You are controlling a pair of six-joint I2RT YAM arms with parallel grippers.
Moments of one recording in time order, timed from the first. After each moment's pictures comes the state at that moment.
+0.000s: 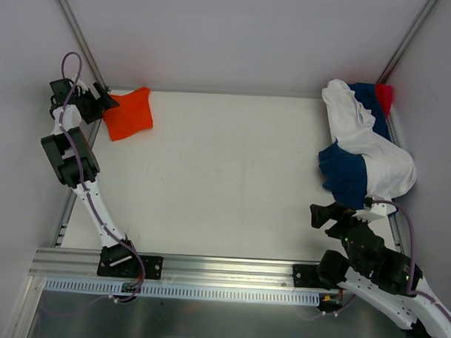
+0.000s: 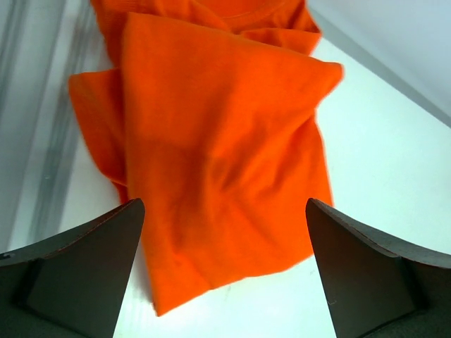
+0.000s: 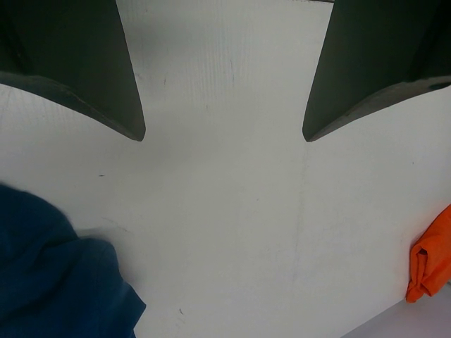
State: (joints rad) left arm 0.48 2.32 1.96 -0.37 0.57 -0.26; right arm 1.02 0.01 0.58 -1.02 0.83 0.81
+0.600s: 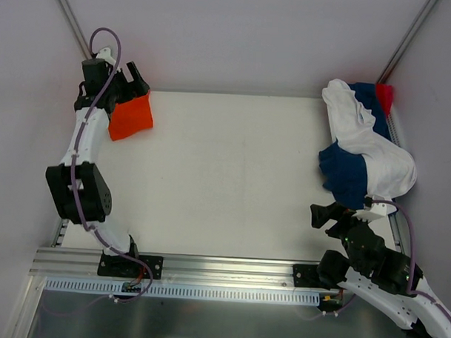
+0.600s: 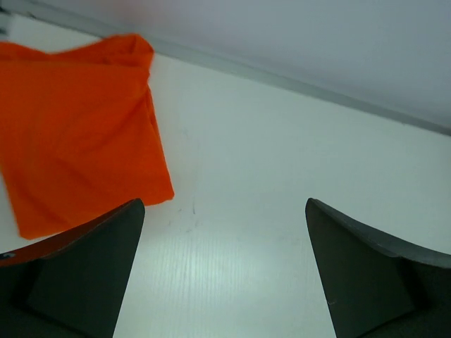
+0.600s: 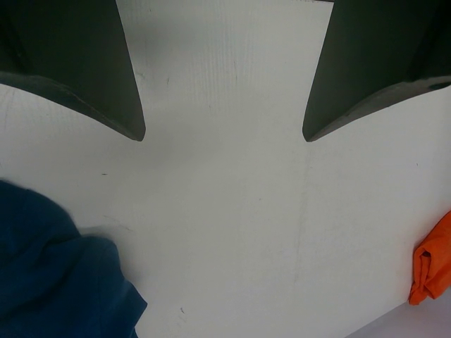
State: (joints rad) left arm 0.17 1.74 1.58 -0.31 0.30 -0.32; right arm 1.02 0.01 0.58 -1.02 0.83 0.79
